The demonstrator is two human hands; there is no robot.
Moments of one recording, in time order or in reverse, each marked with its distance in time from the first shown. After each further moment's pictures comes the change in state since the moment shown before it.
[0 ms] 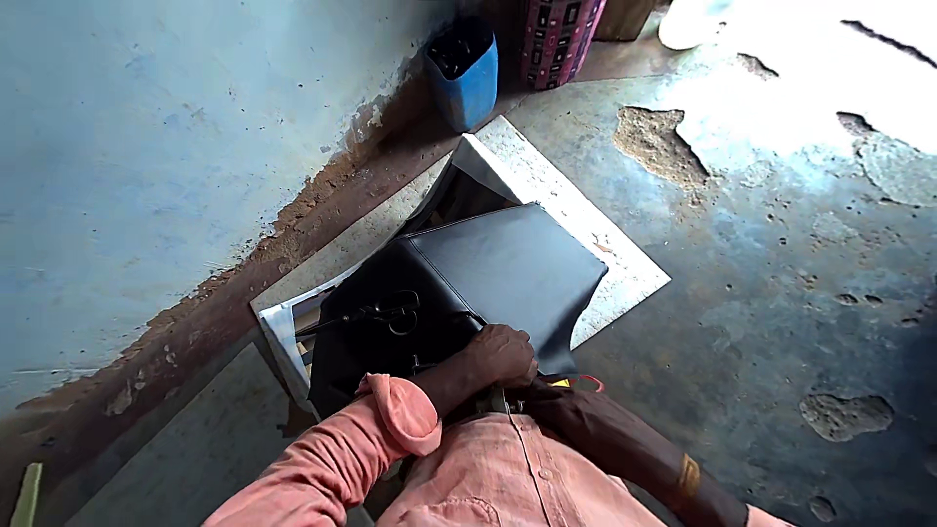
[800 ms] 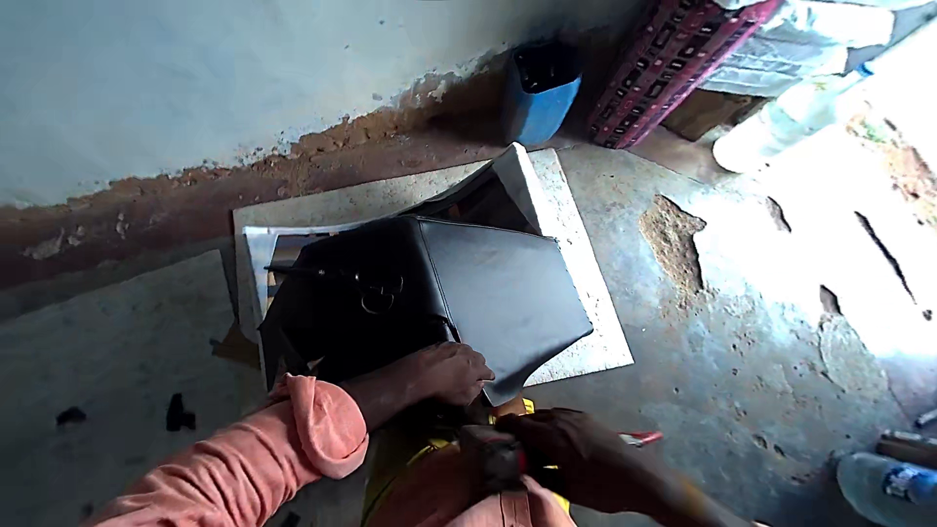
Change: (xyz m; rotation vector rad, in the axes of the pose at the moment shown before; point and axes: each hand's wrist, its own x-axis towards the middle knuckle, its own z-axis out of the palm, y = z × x) left_hand -0.052 -0.024 0.033 -0.386 0.150 0.008; right_hand 0.016 0.002 -0.069 -0.200 -0.493 -0.056
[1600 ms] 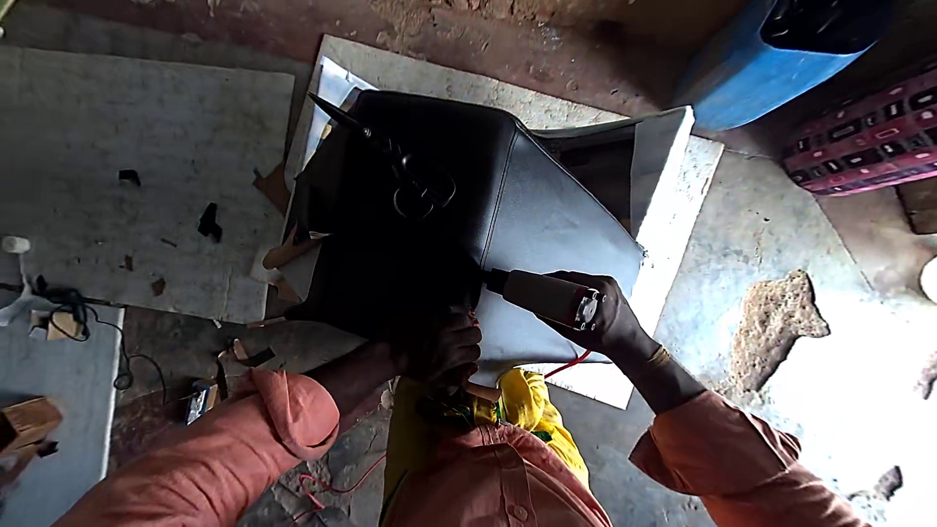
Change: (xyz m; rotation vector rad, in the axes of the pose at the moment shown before) left_hand 0.020 -0.004 0.108 0.258 0.850 0.012; right_hand 0.134 0.165 -0.079 0.007 0.480 -0.475
